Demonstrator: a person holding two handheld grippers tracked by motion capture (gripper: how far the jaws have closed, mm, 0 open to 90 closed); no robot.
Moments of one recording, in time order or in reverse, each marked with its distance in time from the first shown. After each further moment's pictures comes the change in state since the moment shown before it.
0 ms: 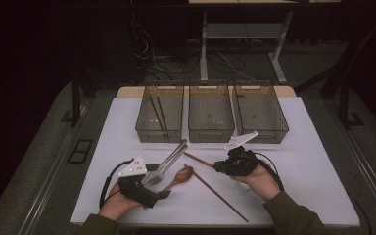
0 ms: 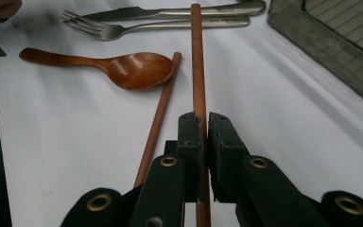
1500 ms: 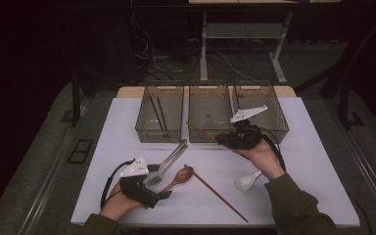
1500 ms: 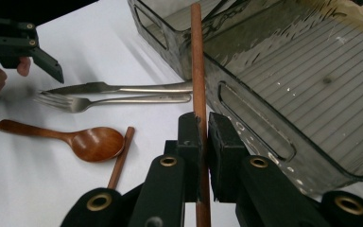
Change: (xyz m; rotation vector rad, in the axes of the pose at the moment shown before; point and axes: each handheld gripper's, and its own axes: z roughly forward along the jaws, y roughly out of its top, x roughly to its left) left arm 0.000 -0.001 0.004 0.007 -0.005 0.001; right arm -0.037 0.048 -0.024 -0.132 -0.056 0.008
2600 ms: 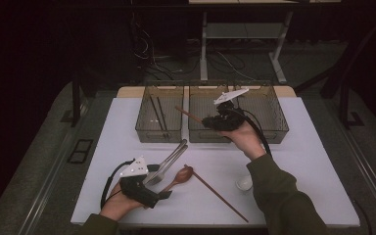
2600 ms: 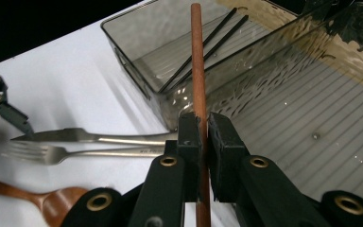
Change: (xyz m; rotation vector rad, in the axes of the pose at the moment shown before) left arm 0.000 0.000 0.000 -0.009 -0.004 -0.005; right arm -0.010 0.055 0.034 -0.005 -0.031 -0.008
